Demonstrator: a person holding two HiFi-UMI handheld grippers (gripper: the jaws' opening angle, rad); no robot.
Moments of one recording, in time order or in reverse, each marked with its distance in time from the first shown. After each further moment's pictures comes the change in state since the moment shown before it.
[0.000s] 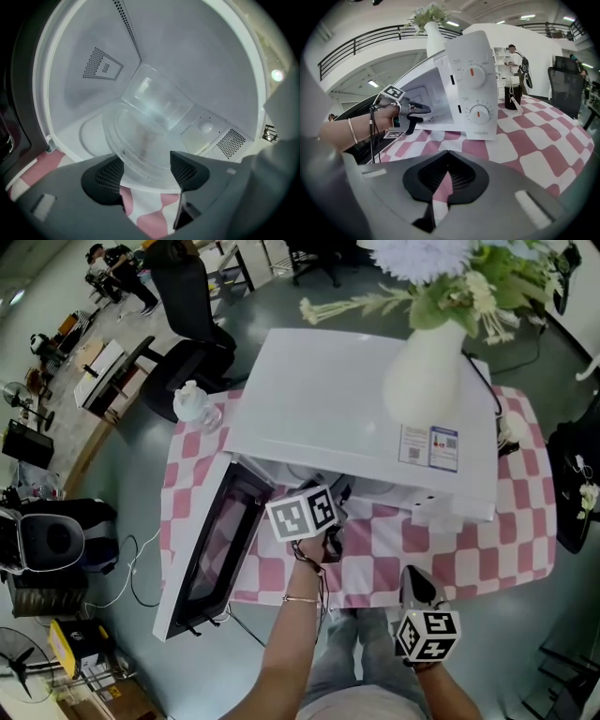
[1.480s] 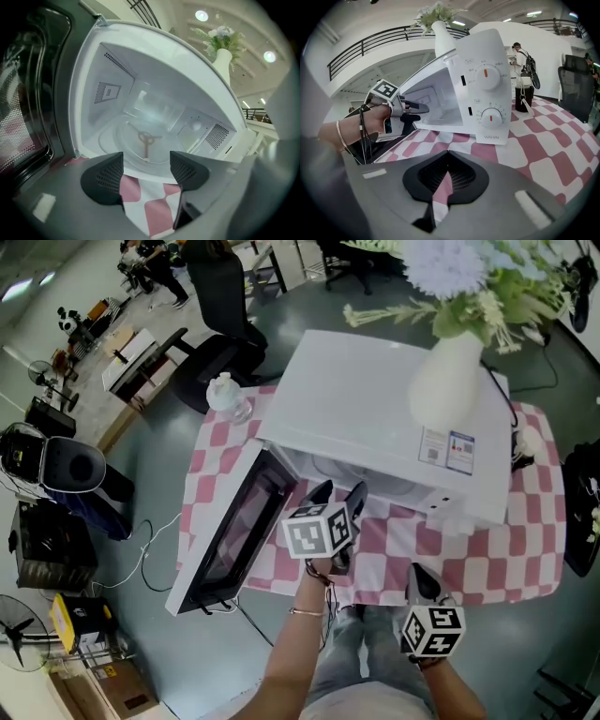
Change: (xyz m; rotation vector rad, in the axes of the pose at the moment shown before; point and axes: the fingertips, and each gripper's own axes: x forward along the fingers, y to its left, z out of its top) left arm -0.052 -0.006 0.001 0.127 -0.075 0.076; right arm 0.005 0.016 0.006 -0.050 0.004 0.092
